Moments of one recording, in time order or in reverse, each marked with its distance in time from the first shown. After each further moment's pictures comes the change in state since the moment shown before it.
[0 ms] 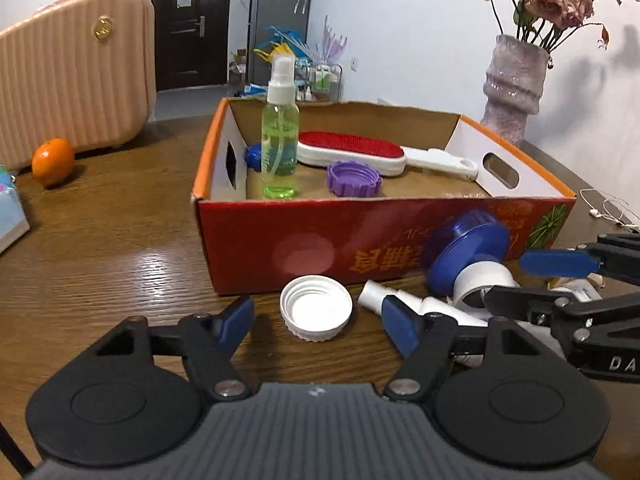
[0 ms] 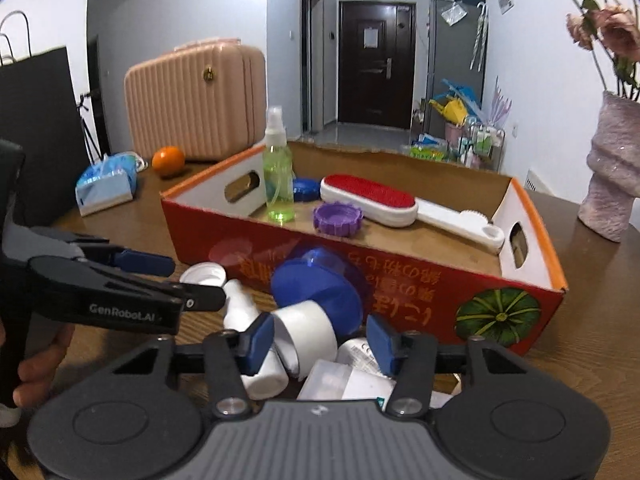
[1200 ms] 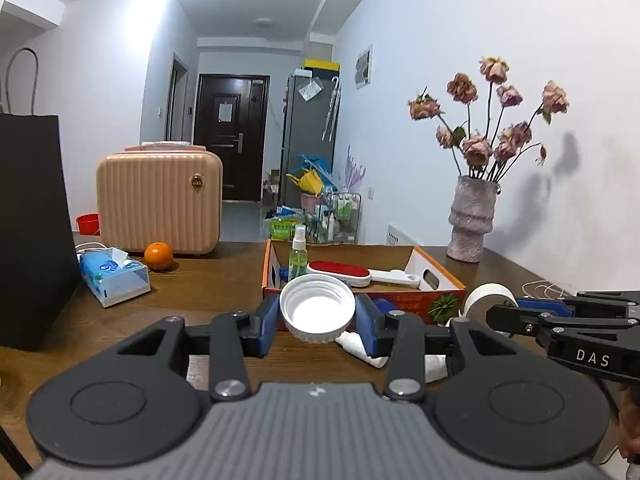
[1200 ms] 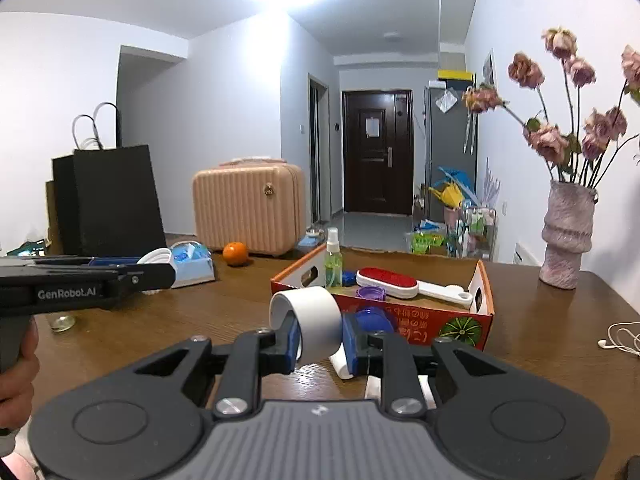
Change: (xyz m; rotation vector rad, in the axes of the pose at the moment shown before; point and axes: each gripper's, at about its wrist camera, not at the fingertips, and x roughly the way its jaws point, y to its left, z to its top) left arm -0.267 -0.058 -0.067 -0.042 -0.405 0.098; right arm -0.219 0.062 -0.046 0.012 -0.314 0.018
